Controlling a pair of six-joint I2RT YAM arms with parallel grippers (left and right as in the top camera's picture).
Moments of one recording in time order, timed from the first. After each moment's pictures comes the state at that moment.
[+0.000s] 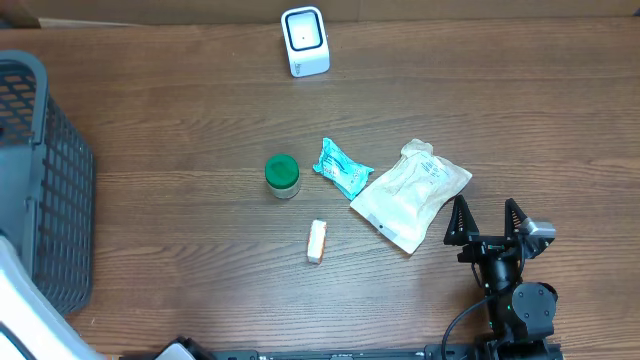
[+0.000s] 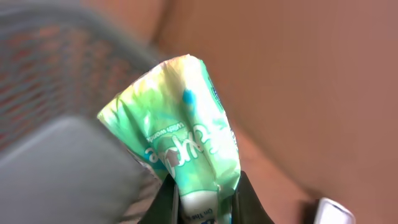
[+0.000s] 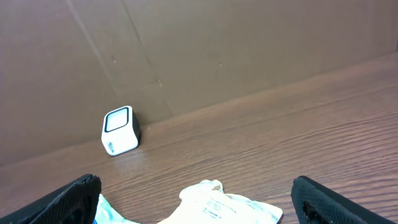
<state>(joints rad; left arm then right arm) 0.69 1.29 1.58 -0.72 0.31 -0.37 0.11 0.02 0.02 -0.02 0.07 0.33</state>
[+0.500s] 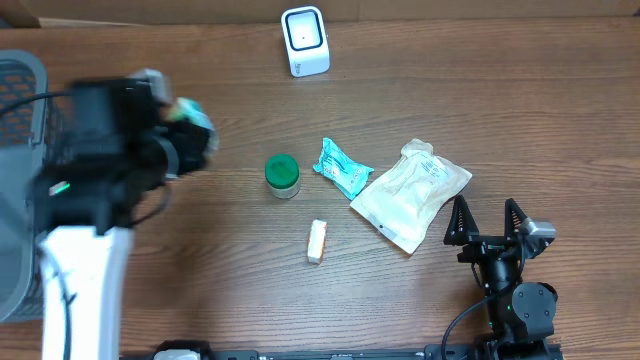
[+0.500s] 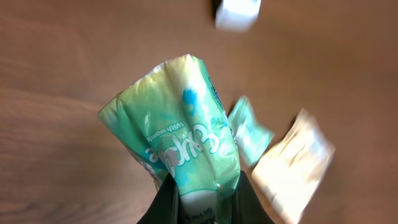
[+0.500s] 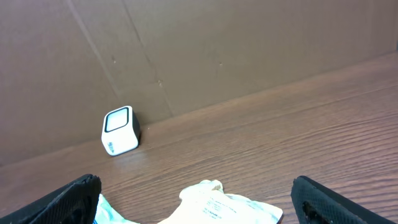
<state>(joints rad) -0.03 1.28 1.48 -1.12 0.23 -0.36 0.11 0.02 0.02 -0.02 0.07 0.33</state>
